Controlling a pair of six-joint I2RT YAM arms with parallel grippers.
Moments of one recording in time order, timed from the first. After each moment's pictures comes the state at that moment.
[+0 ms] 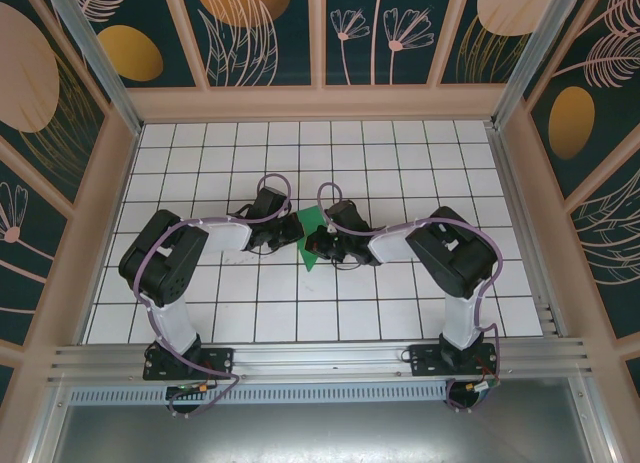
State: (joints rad) left arm -0.54 1.82 0.87 0.03 0.27 -0.84; right arm 0.76 1.90 0.85 0.30 -0.37 1.03
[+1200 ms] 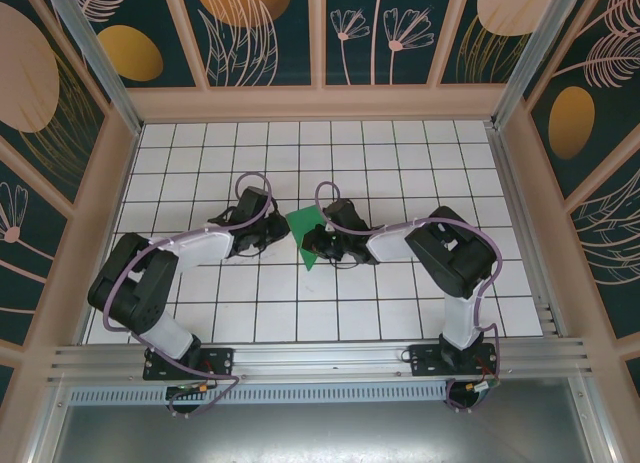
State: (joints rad) left arm -0.51 1.60 0.78 -0.05 0.15 -0.90; right arm 0.76 1.90 0.86 0.29 -0.35 1.02
